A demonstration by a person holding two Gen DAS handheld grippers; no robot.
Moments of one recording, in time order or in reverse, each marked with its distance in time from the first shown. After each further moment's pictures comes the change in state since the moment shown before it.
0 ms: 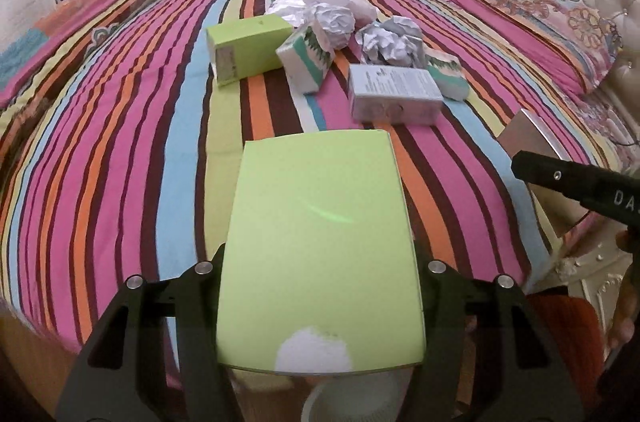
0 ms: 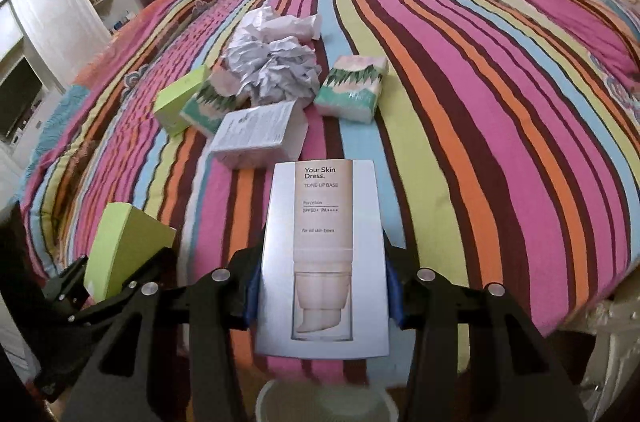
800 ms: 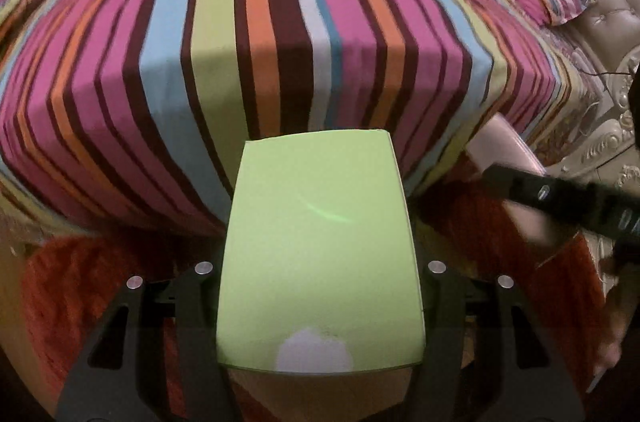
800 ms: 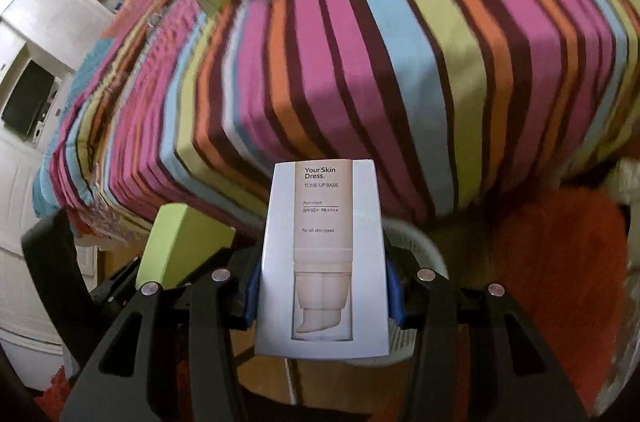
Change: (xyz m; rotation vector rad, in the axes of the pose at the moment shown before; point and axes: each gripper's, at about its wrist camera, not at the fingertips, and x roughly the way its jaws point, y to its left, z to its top) left arm -0.045 -0.014 -0.157 -0.059 0.260 -0.109; right arm -0.032 0.005 -0.153 0.148 0.273 0.092
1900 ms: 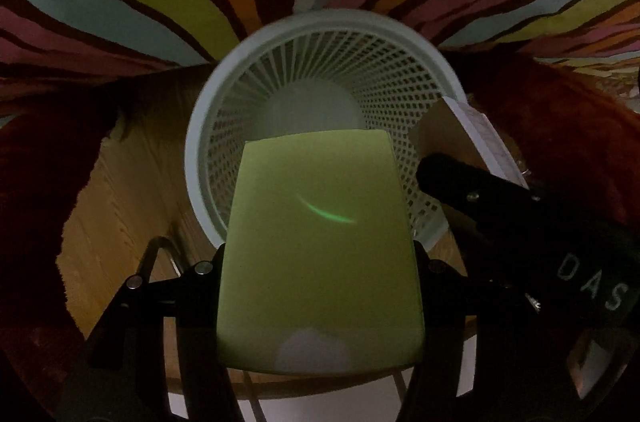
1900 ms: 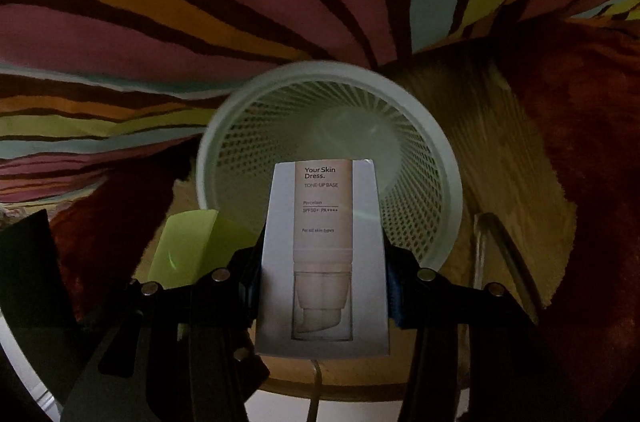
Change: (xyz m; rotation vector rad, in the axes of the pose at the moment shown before) left arm 0.188 0.002 -0.050 -0.130 0.644 -0.008; right arm 0.155 -0.050 -0.026 0.188 0.517 -0.207
